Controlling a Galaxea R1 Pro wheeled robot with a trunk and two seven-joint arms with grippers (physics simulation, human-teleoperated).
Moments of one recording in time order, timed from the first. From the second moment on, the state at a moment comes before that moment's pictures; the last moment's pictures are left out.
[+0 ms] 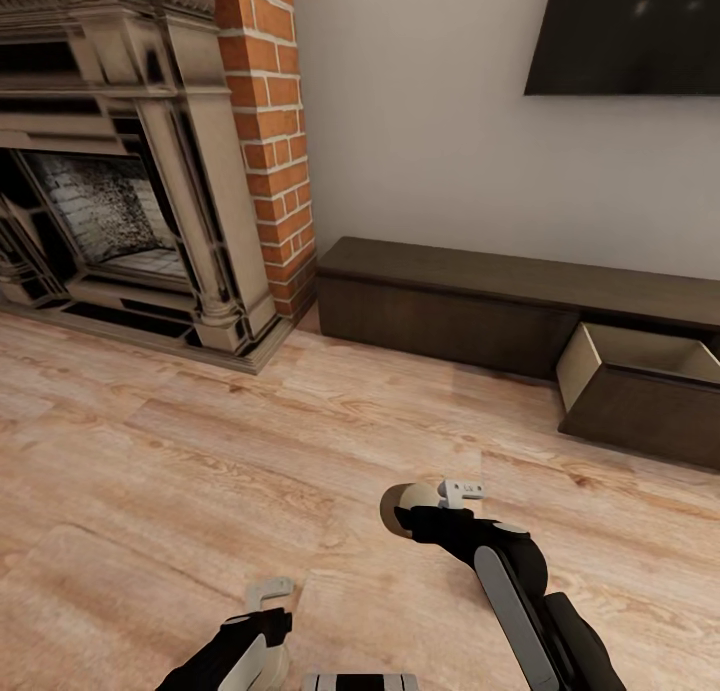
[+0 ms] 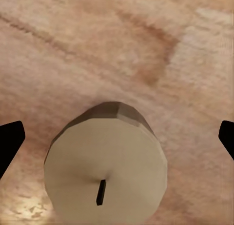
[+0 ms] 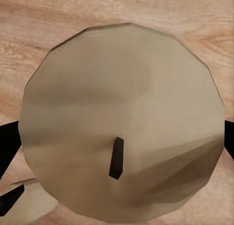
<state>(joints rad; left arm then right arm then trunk) -0.47 -0.05 -0.38 -0.44 0.52 0.21 0.33 -0.29 0.02 0.23 -1.54 -0.45 0.85 -0.21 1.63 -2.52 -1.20</state>
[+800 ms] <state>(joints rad) -0.47 -0.05 -0.38 -0.44 0.52 0.22 0.33 -0.29 0.02 0.23 -1.55 -0.45 0.85 -0.21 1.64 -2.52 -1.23</state>
